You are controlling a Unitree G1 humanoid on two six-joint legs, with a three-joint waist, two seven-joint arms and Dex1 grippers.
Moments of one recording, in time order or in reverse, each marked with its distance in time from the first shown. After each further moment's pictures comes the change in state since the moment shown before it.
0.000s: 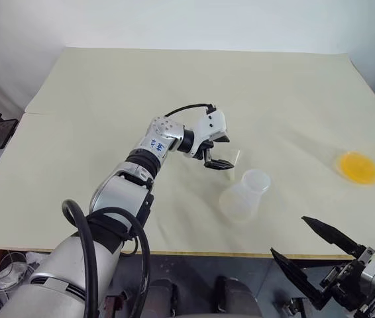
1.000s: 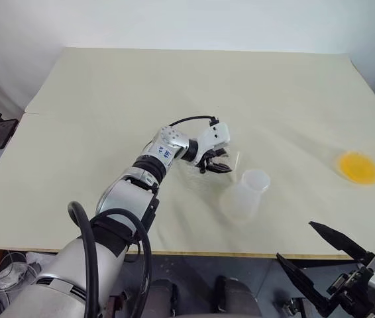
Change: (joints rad) left arm 0.017 -0.040 0.012 0.027 0.088 0.057 0.050; right arm 0.058 0.024 -0.023 0.005 -0.001 -0.047 0.014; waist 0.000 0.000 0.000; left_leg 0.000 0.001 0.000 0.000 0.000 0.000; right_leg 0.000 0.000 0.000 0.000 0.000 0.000
